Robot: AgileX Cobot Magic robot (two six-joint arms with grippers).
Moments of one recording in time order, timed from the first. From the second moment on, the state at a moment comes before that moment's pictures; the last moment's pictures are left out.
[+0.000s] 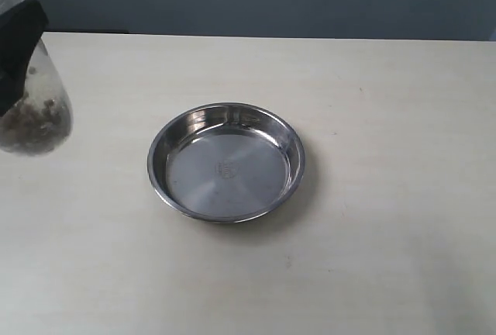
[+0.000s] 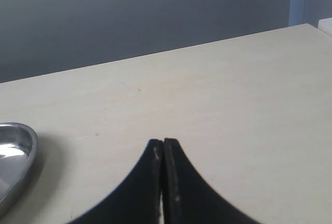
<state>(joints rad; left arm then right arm) -0.35 0.69 -0.34 -0.42 -0.40 0.37 -0.08 0.00 0.00 0.24 0.32 -0.03</state>
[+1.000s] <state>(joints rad) -0.35 0.53 -0.34 -0.37 -0.09 0.33 -0.08 0.00 0.00 0.24 0.32 -0.03</state>
